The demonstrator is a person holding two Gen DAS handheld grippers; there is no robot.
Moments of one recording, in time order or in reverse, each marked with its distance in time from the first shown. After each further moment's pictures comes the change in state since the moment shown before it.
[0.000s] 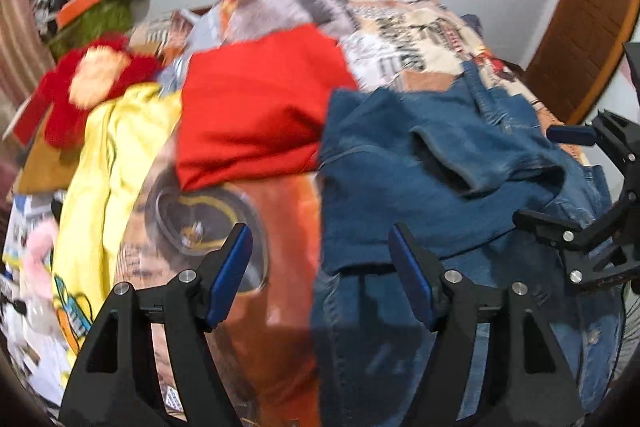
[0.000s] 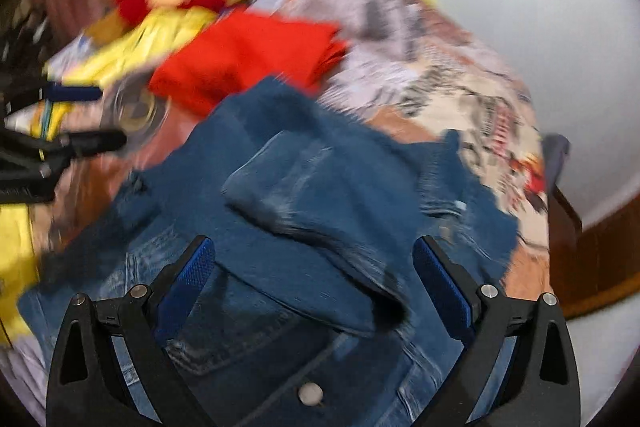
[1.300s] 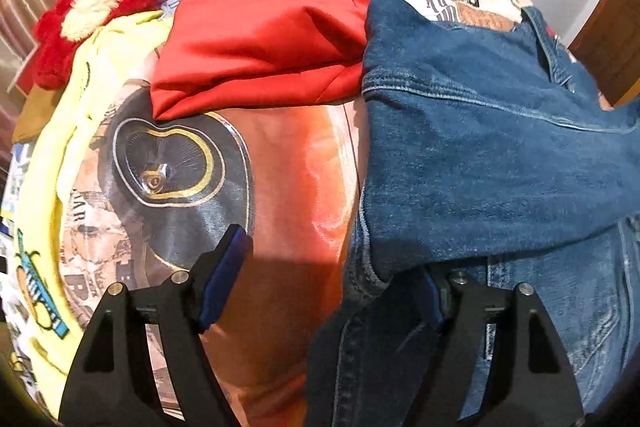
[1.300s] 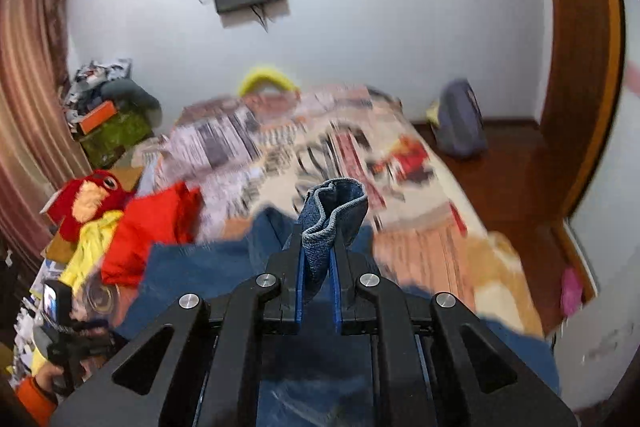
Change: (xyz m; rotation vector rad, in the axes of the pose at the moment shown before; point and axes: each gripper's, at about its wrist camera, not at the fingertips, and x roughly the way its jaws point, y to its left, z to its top) left arm 0.075 -0.010 -0.015 -0.068 0.183 0.093; right arm -0.112 -0.173 -0.105 0.729 -0.347 -0.117
